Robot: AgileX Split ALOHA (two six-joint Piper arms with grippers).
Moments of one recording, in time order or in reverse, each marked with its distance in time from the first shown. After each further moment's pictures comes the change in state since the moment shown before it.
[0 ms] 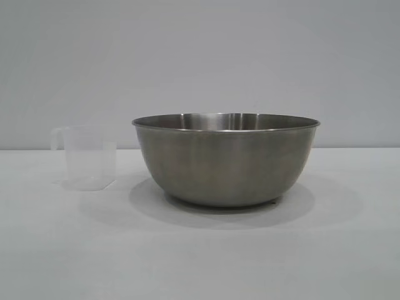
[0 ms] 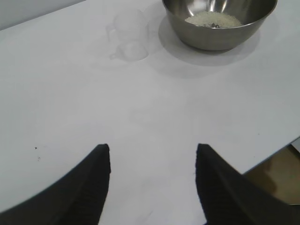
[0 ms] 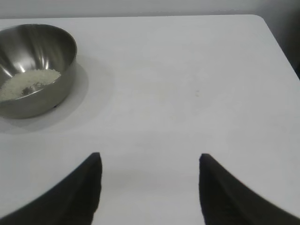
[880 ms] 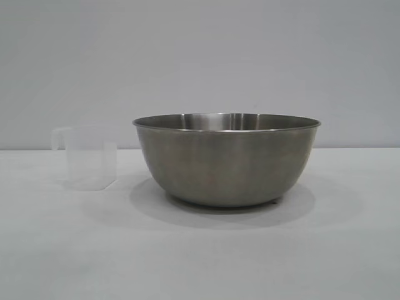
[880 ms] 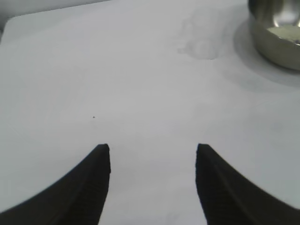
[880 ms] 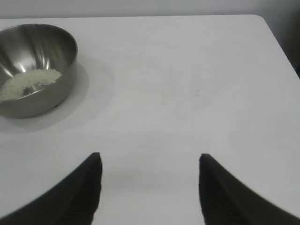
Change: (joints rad) left arm 0.460 -0.002 0.000 0.000 -0.002 0.000; right arm 0.000 0.000 0.000 0.000 0.000 0.000
